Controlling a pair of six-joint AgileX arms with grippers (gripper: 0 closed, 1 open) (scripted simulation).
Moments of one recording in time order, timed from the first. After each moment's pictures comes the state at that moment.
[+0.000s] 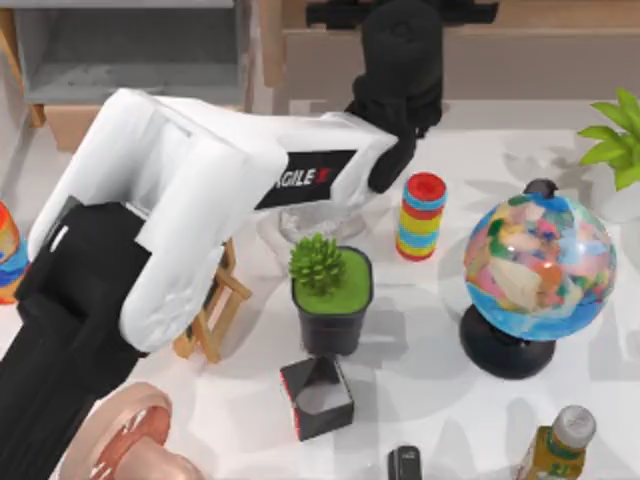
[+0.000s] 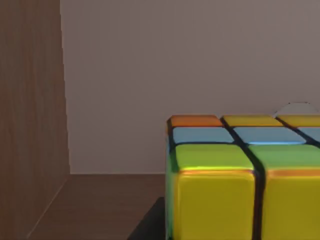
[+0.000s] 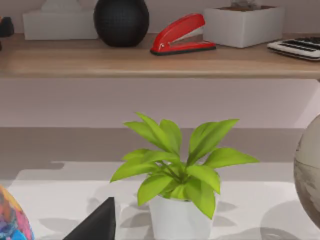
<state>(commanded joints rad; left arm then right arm) -0.70 2.59 1.93 0.89 -0.64 0.15 0.00 0.00 0.00 0.00 0.00 0.00</state>
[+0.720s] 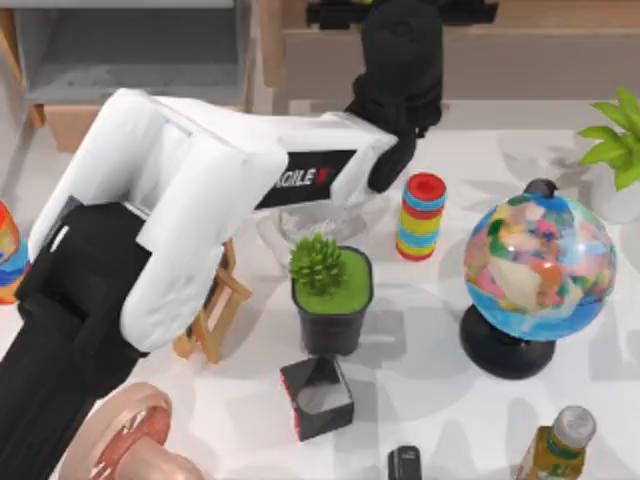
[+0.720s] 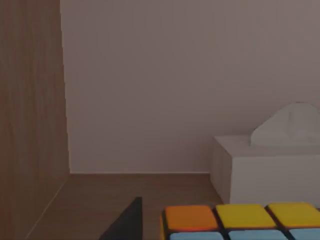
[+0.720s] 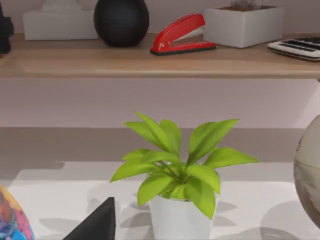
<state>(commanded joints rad) -0.70 2.59 1.93 0.89 -0.64 0.15 0.00 0.00 0.00 0.00 0.00 0.00</state>
